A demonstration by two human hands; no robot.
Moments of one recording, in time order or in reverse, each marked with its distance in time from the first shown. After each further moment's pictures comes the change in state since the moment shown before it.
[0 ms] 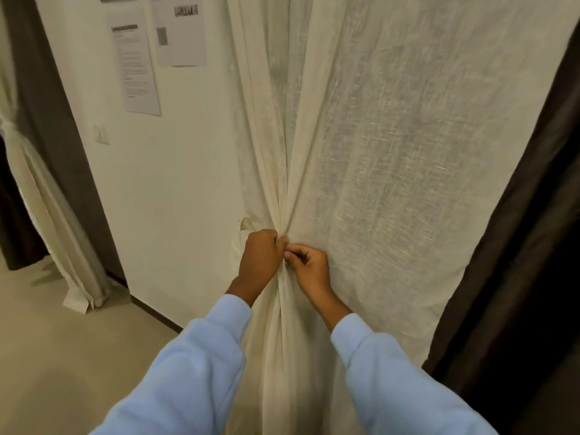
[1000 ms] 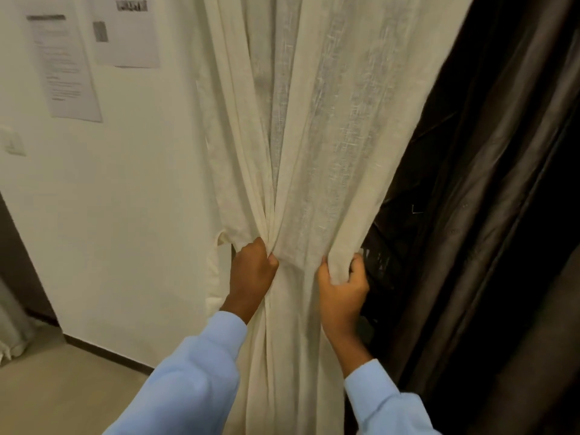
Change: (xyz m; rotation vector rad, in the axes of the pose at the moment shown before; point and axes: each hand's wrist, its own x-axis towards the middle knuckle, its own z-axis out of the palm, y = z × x) left_hand 0.008 -0.014 0.006 0.046 -0.054 0.067; right_hand -0.049 -0.032 -0.016 -0.249 0.804 -0.324
